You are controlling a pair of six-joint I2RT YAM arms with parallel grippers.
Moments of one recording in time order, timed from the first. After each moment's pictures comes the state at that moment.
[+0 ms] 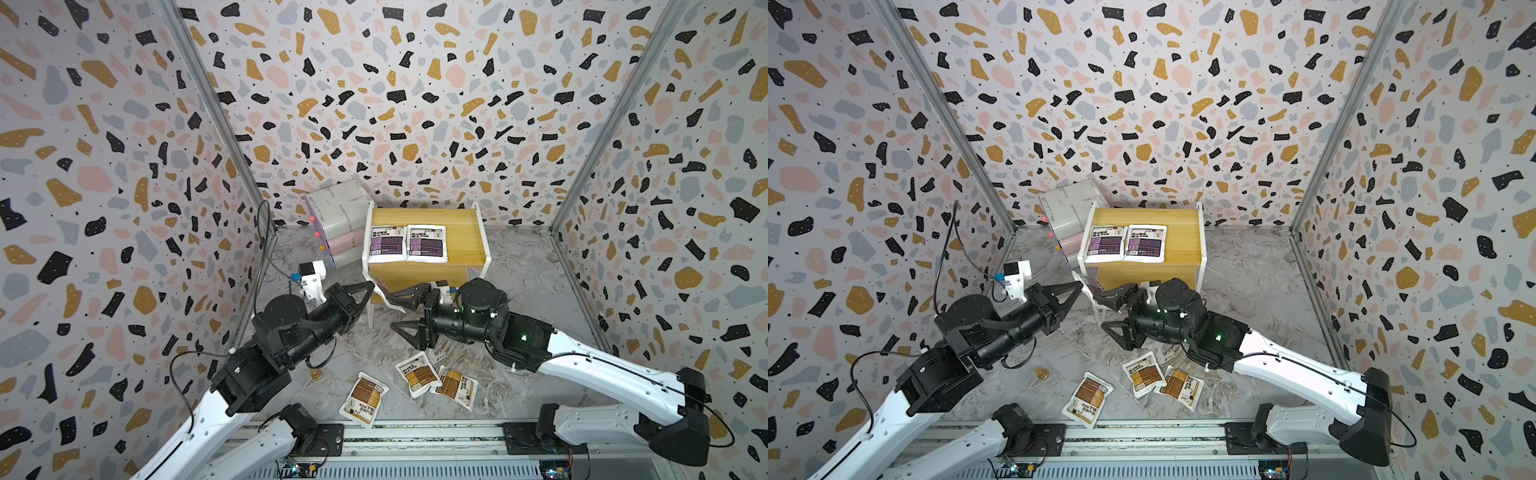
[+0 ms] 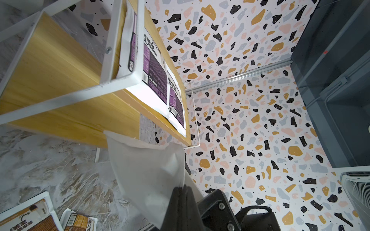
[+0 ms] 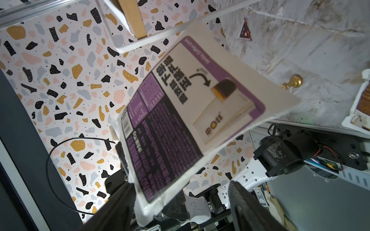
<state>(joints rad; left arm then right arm) -0.72 0.68 1.00 -0.42 0.02 -1.27 1.10 1.20 1.14 -0.10 -0.17 1.86</state>
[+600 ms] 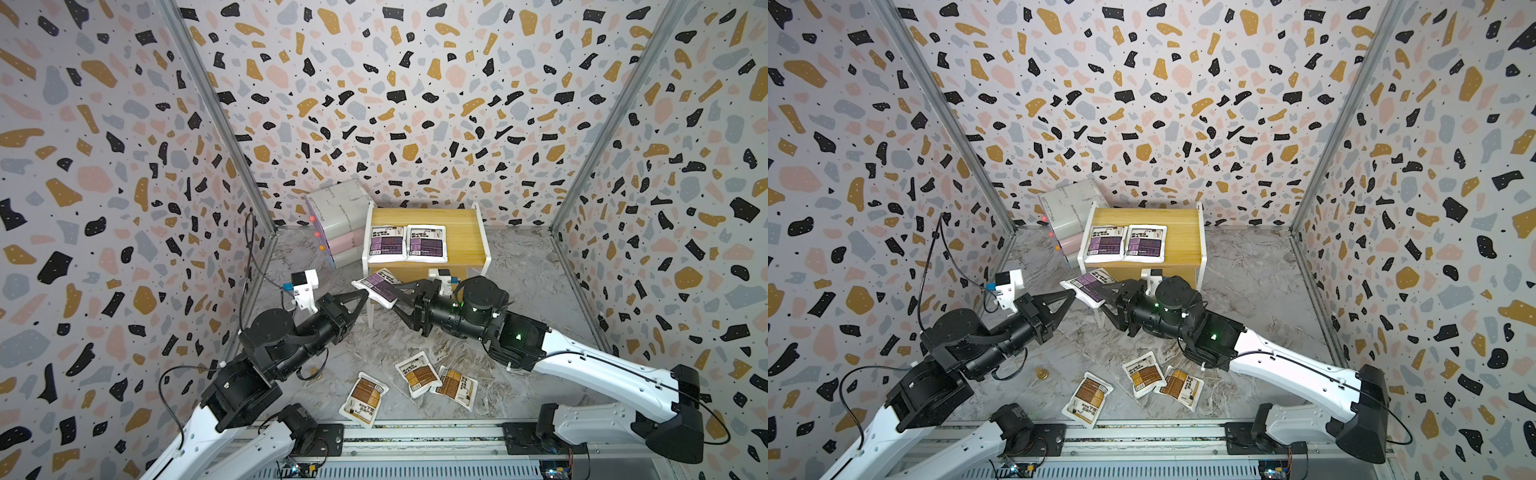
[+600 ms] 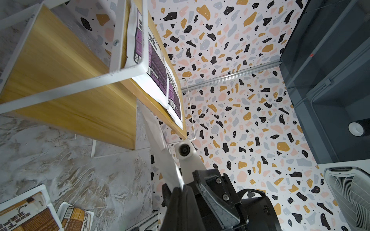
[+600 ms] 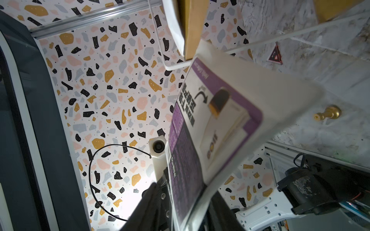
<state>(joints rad) -0.72 0.60 0.95 -0.42 0.05 -1.30 1.10 1.22 1.14 0.02 -0.07 1.79</state>
